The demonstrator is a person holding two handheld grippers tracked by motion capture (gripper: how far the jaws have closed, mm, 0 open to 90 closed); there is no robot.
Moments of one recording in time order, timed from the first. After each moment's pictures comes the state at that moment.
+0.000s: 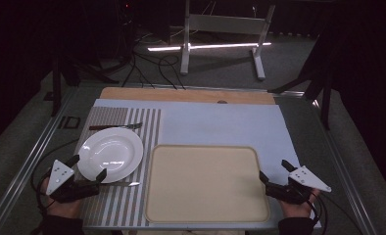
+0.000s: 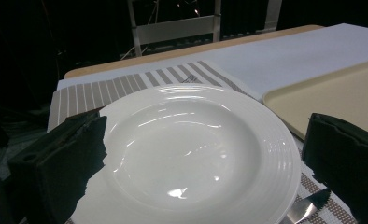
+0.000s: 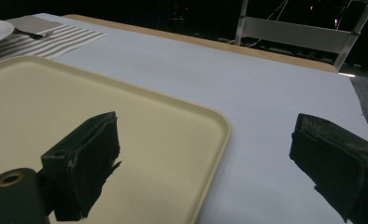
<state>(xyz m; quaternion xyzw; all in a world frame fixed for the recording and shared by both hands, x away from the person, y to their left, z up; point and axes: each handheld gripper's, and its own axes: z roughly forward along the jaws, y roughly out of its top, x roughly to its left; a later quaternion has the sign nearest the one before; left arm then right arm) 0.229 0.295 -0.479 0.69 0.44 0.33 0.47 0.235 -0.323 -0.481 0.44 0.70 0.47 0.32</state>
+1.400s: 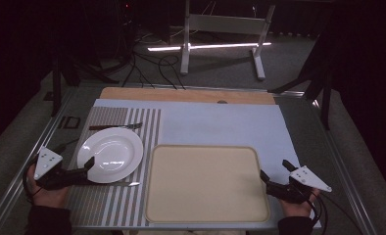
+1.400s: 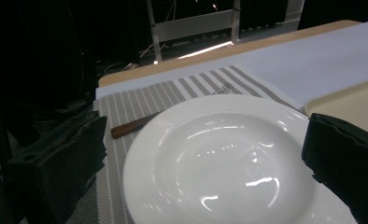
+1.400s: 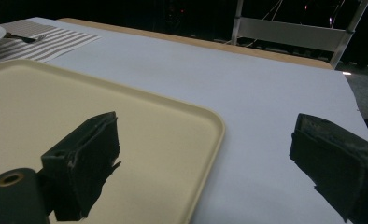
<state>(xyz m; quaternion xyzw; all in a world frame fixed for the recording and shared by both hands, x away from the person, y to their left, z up) 0.253 0.325 -0.452 0.69 0.45 0.35 0.44 0.238 -0.327 -0.486 0.44 0.69 0.47 0.32</state>
